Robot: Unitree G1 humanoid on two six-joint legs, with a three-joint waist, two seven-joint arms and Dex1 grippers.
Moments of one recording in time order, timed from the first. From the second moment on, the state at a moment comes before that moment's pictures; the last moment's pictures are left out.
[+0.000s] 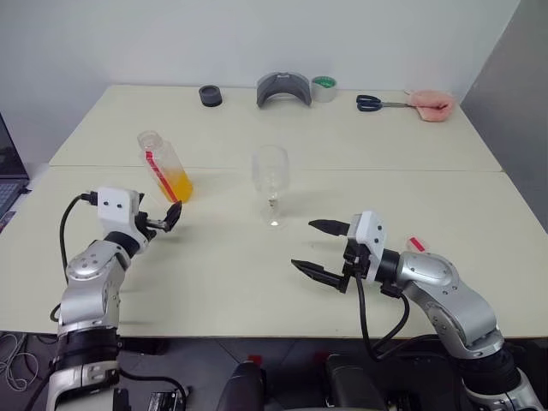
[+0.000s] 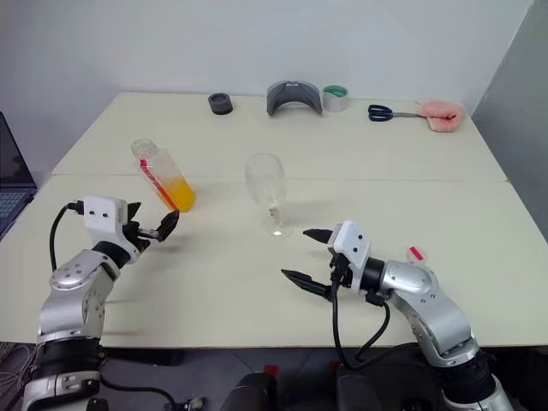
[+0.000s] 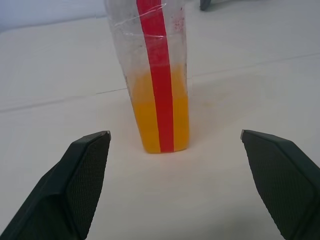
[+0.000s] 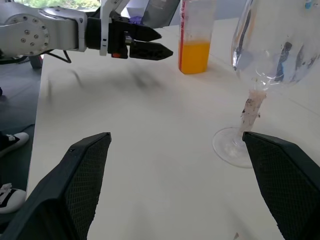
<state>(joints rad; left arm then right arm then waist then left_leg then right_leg) -0.33 0.56 0.31 0.25 -0.26 0.21 -0.47 -0.23 -0.44 0.21 -0.47 0.35 0.47 0.75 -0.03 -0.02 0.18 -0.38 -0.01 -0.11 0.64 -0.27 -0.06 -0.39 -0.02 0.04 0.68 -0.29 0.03</state>
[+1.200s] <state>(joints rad) -0.73 0.59 0.27 0.77 -0.22 0.05 -0.57 -0.31 -0.37 0.23 -0.47 0.37 0.45 0.74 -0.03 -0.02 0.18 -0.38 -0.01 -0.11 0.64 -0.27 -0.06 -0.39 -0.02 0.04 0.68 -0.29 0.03</state>
